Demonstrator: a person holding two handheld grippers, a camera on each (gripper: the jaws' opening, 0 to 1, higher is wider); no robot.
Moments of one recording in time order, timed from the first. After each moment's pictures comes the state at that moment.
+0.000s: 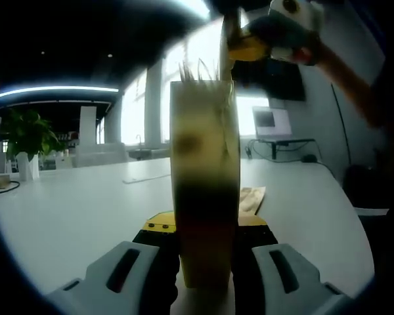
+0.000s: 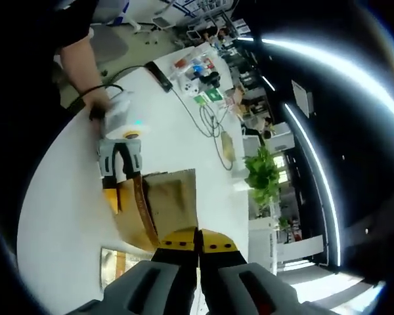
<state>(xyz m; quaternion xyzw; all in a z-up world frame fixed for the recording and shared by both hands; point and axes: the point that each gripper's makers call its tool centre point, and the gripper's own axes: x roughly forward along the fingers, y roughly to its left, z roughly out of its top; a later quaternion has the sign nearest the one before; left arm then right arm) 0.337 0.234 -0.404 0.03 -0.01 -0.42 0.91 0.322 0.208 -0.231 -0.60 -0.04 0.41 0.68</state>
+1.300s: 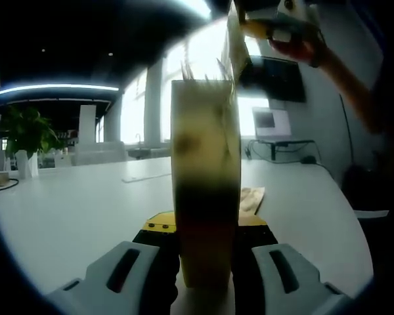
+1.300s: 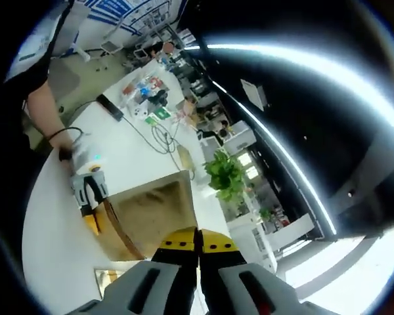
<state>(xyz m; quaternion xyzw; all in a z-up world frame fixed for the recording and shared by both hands) 0.338 0.233 -0.404 0.02 0.00 -0.42 0.91 0.321 0.176 -0.163 -0.49 -0.09 0.35 0.79</state>
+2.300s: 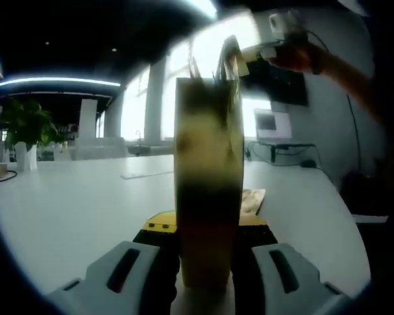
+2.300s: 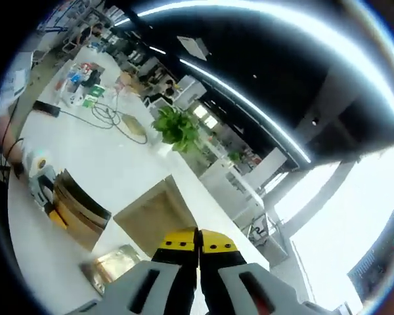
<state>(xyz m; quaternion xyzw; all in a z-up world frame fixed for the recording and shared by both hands) 0.341 0.233 -0.405 0.01 0.01 -0.42 0.91 0.387 0.083 -0.161 -0.39 0.03 0.17 0.91</state>
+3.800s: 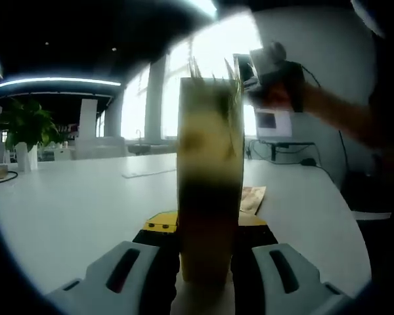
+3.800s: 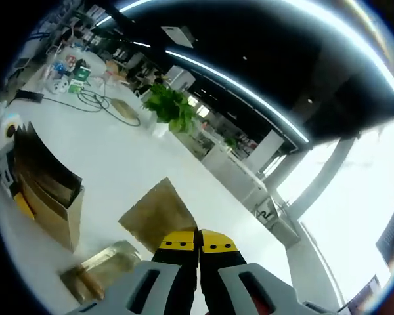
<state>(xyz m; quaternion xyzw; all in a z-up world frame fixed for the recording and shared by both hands) 0.341 0.235 -0.408 0.02 0.01 -0.42 0.91 0.462 0.080 -0.266 -0.37 0.07 0.17 0.91</state>
